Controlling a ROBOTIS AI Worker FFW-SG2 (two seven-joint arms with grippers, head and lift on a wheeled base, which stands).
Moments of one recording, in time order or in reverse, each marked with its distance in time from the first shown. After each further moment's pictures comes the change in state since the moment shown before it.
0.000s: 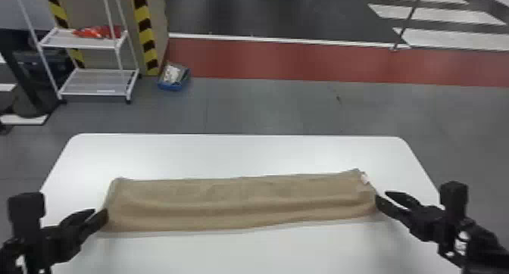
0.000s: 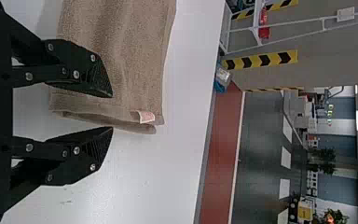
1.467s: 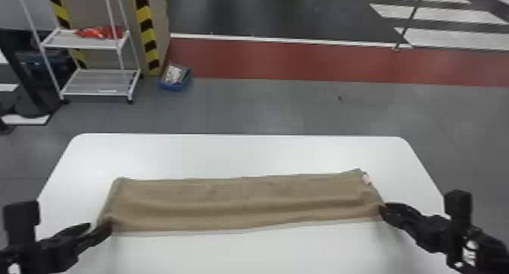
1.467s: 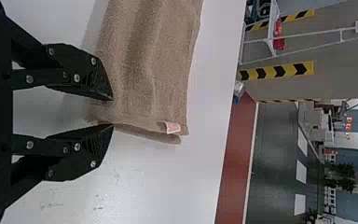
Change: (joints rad) left arm 0.025 -0.002 0.043 -0.029 0.046 0.129 -0.050; right arm 0.031 -0.025 0.015 0.004 0.006 0.009 0.055
